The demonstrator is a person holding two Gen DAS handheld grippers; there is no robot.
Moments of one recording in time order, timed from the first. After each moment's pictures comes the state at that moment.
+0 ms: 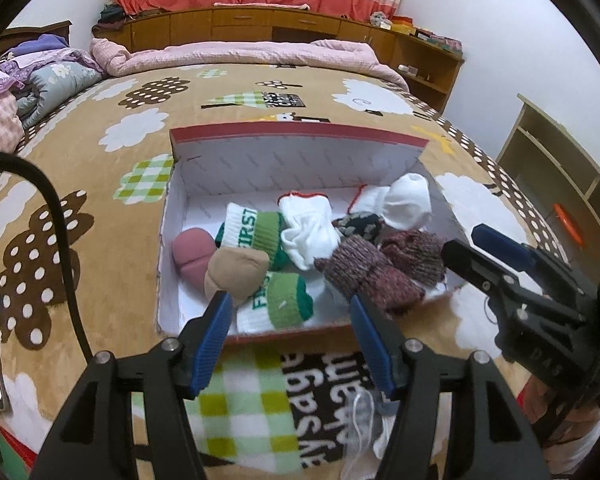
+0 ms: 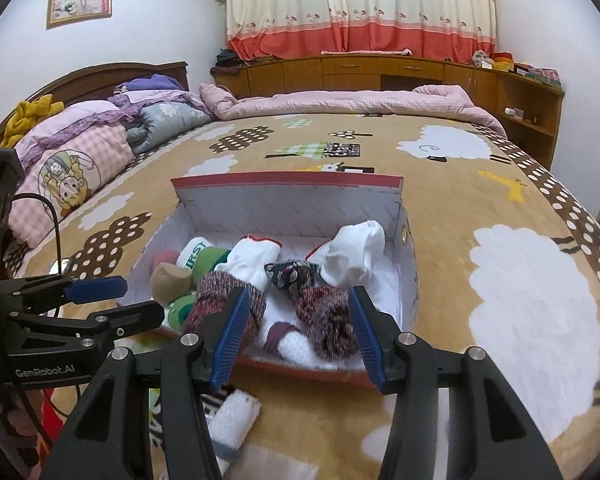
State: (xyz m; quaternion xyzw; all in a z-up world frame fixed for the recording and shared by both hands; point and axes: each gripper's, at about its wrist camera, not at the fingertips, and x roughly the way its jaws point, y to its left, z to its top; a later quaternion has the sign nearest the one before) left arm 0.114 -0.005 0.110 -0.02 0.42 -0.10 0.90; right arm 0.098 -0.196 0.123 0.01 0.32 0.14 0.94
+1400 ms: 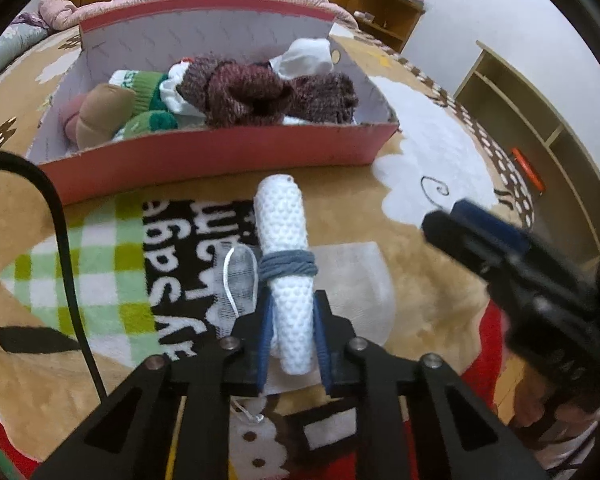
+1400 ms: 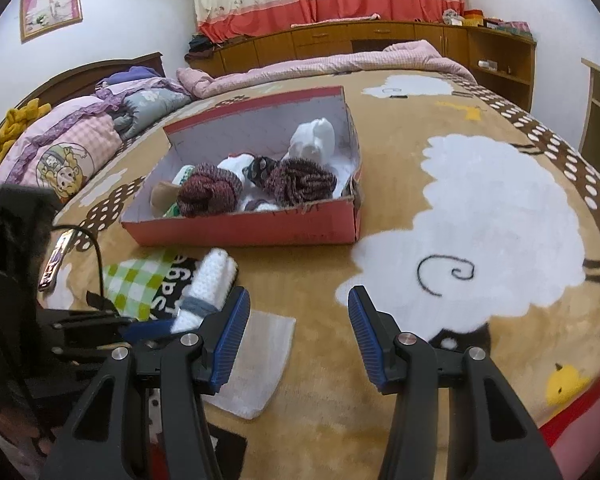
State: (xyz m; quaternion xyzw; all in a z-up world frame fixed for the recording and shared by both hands) left arm 0.049 -0.066 0.045 -0.03 0.50 -0.19 0.84; right arm 0.013 -0.239 0.082 0.05 0.37 0.11 0.92
